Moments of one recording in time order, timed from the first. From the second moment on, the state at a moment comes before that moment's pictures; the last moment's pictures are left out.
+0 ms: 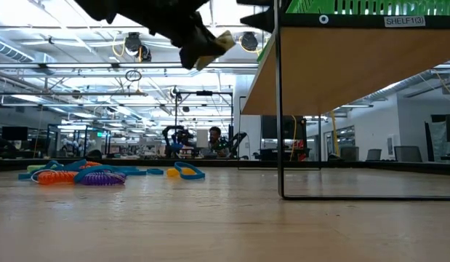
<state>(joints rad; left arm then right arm) -0.03 1.50 0.88 0.49 -0.64 0.88 -0.11 1.28 0.87 0.38 0.03 0.08</state>
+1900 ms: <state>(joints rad) -0.13 1.54 0.97 0.47 -0.81 0.91 -0.12 1.43 0.90 0.48 0.08 0.06</state>
